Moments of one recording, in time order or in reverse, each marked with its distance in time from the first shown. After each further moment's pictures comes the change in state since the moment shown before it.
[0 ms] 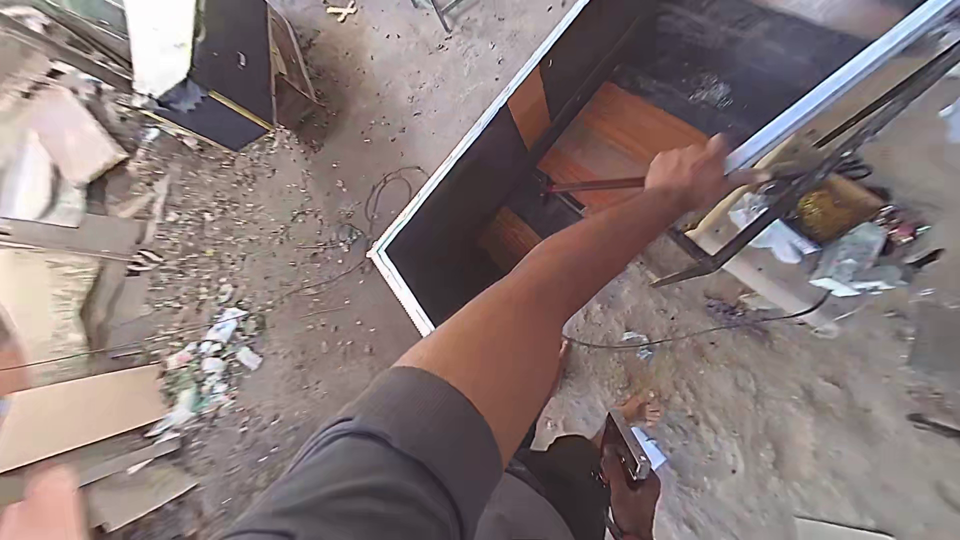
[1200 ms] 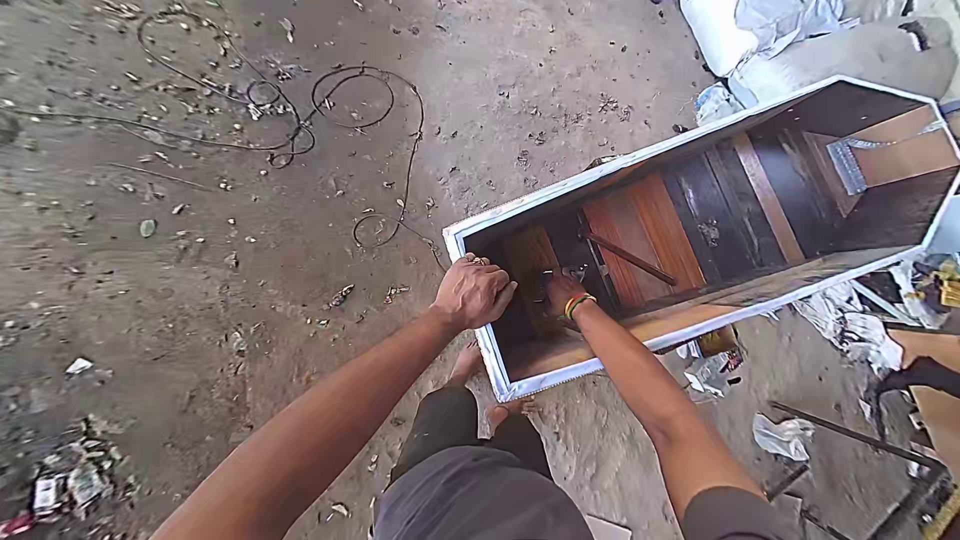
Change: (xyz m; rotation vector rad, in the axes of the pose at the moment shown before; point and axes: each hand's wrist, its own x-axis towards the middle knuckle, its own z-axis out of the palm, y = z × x) left_hand -0.349 -0.339 -0.024 -0.078 0.468 -0.123; right_hand 0.190 -0.247 0.348 -2.067 -1.057 -0.624
